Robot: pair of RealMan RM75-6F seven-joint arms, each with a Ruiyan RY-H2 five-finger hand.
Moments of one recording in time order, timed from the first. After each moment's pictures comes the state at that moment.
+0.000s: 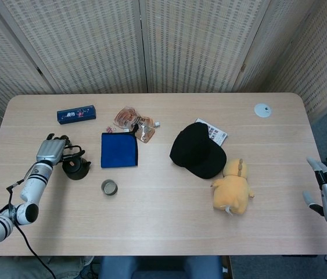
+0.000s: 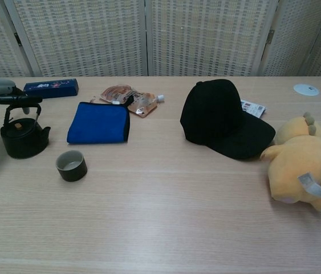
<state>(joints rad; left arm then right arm) -0.79 -1.48 -0.17 -0.98 0.86 0.62 0.26 0.06 -1.09 0.10 -1.62 -1.48 1.53 -0.15</state>
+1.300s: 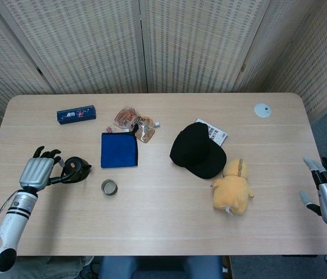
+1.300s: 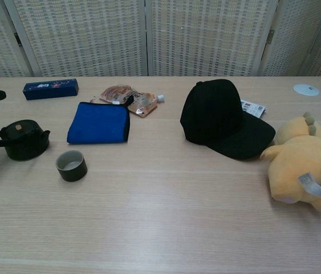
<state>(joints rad) -0.57 -1.21 -0.09 -1.60 1.02 1.06 0.32 0.07 -1.09 0.10 -1.62 -1.50 1.53 -0.14</state>
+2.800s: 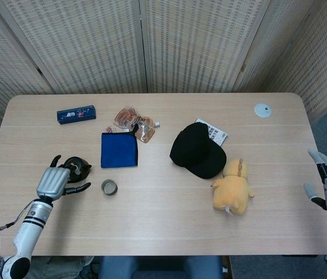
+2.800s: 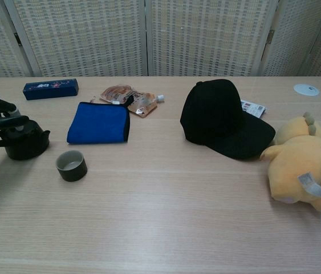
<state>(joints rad) -0.54 -1.32 -0.08 -1.61 1.05 1.09 0.44 0.08 -1.05 0.13 -1.63 -1.50 1.55 -0.13</state>
